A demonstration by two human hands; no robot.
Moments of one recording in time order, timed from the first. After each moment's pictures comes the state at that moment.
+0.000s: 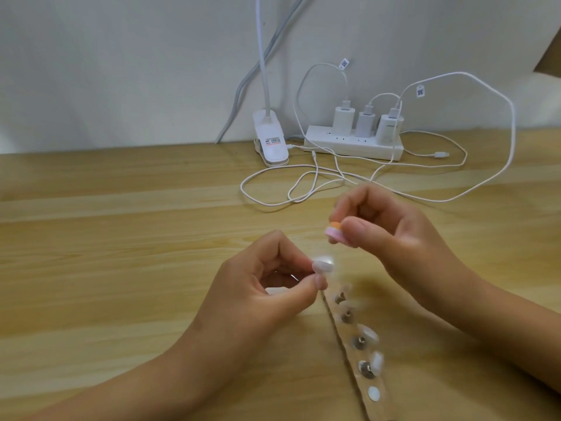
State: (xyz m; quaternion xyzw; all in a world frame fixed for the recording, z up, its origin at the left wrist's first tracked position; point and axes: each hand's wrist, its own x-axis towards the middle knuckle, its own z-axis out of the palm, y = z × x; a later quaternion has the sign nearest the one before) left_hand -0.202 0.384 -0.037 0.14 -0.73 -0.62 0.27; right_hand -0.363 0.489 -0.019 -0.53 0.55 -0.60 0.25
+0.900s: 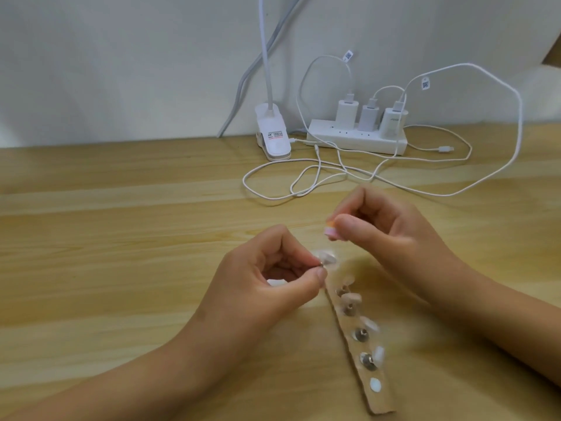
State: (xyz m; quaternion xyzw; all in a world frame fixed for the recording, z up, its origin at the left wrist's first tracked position) left_hand -0.201 0.383 -0.037 0.14 -0.74 -0.60 0.28; right_hand -0.365 0.488 -0.024 -0.53 0.59 -0.57 0.21
